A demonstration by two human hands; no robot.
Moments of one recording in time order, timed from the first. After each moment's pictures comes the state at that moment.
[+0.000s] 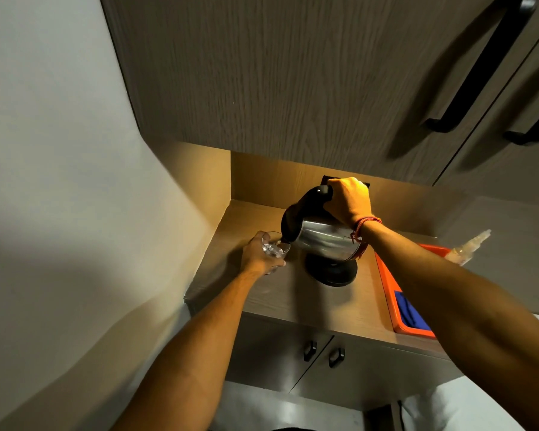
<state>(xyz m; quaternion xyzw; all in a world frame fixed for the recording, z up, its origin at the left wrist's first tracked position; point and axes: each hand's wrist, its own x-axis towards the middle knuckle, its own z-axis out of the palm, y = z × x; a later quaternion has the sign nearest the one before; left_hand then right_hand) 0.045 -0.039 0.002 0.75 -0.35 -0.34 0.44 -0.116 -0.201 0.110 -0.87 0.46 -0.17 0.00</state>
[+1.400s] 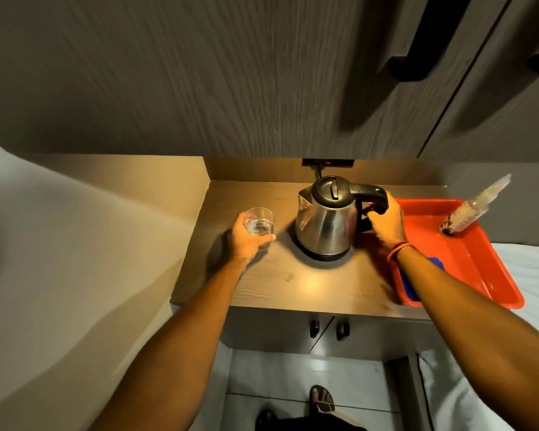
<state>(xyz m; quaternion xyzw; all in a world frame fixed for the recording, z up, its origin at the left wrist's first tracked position) 0.048 -0.091 -0.045 0.77 -0.30 -0.31 0.46 -0.231 -0.238 -0.026 -0.62 0.55 -0.40 0.38</state>
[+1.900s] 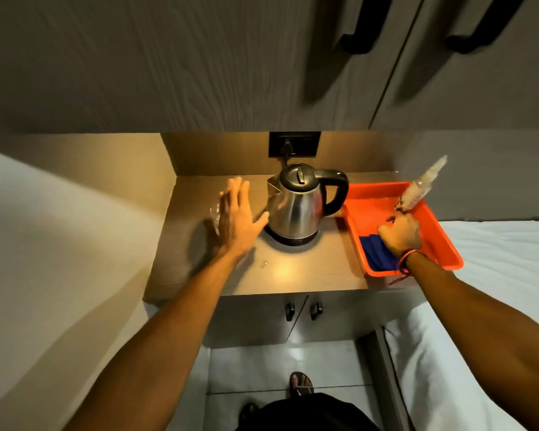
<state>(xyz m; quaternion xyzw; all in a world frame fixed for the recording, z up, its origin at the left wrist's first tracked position) 0.005 -0.097 -0.024 0.75 -0.59 -0.01 0.32 -0.341 -0.189 -0.021 -0.61 0.75 -0.20 0.17</state>
